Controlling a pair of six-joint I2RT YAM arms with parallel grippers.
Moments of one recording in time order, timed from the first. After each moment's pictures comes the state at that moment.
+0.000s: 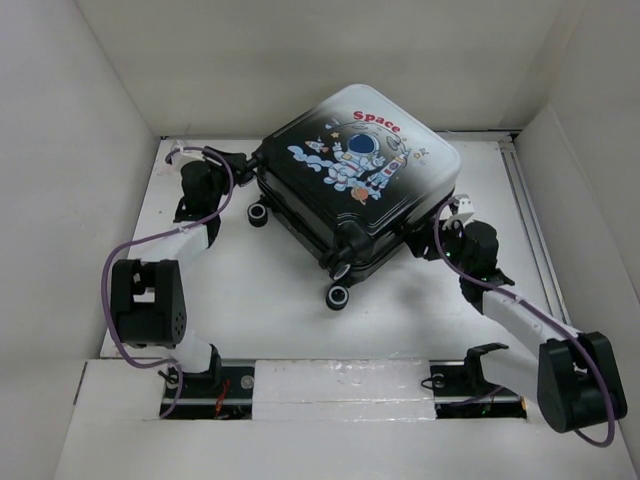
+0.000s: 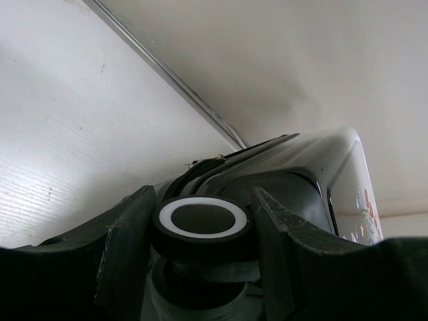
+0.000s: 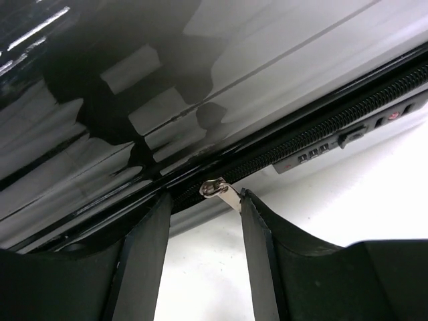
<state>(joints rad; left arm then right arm) -0.06 1.53 0.90 0.46 0.01 -0.97 0.21 1.08 0.42 0.36 -0.27 0.32</state>
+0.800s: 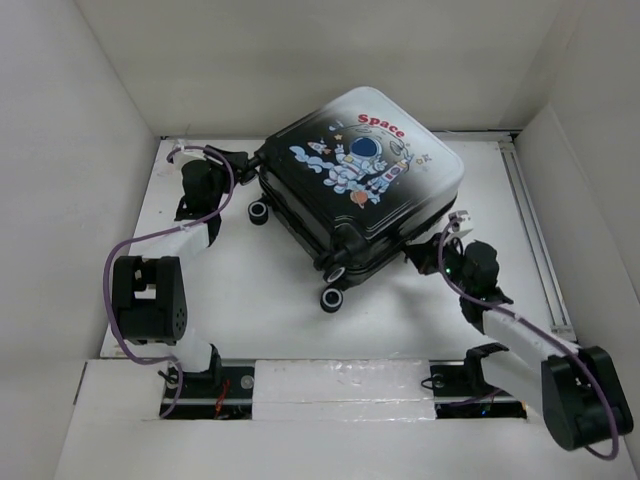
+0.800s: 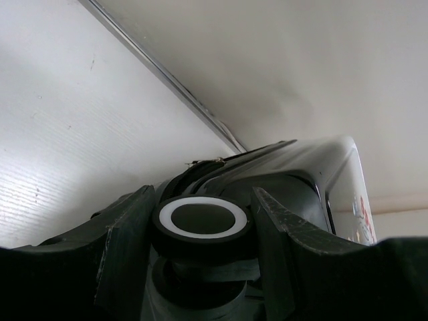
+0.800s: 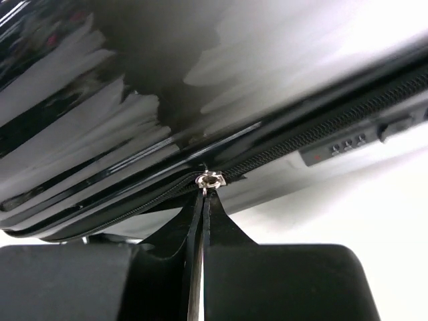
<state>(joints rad) -0.06 1.56 0.92 0.48 0.03 -0.99 0.18 1.06 0.26 0.60 -0.44 0.44</state>
